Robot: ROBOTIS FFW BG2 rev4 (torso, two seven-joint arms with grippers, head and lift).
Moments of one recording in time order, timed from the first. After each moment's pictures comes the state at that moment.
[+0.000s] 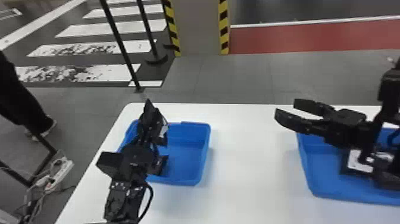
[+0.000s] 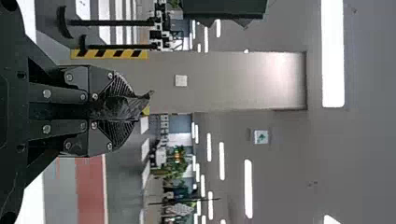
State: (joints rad) left arm 0.25 0.00 0.17 -1.65 0.00 -0.42 -0.18; right arm -0.06 -0.16 -0.01 -1.87 -0.26 0.66 0.79
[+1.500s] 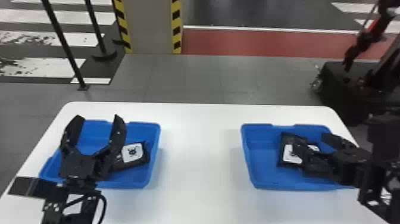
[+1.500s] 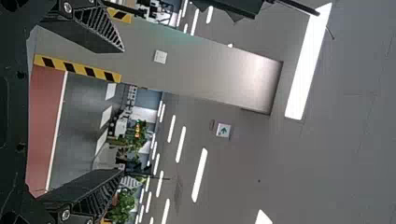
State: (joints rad) left arm 0.22 0.00 0.08 -1.52 0.32 -0.63 -0.33; right arm 0.30 -0.17 -0.23 -2.24 -0.08 0.80 0.40
